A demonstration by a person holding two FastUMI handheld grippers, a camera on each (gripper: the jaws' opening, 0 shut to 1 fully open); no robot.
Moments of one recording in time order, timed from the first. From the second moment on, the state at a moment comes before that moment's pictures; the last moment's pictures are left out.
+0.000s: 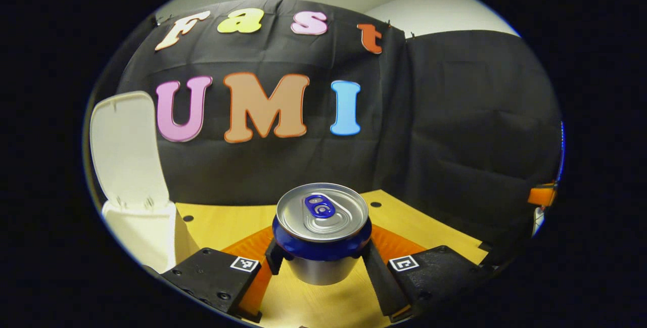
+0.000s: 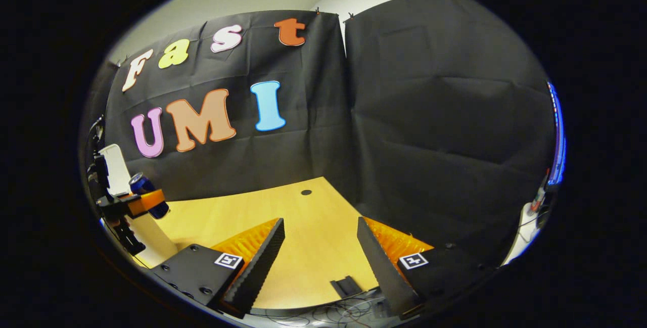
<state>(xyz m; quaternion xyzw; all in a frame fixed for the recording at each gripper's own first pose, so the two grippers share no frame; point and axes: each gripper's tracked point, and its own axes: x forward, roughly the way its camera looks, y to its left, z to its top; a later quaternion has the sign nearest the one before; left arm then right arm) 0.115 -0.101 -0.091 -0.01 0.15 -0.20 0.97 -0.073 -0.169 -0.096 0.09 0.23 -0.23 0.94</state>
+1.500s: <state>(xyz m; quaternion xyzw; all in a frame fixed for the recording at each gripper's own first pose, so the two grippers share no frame) 0.121 0.145 -0.045 0.03 0.15 0.09 0.98 0.056 -0.161 -0.116 0.10 0.21 -0.11 0.97</state>
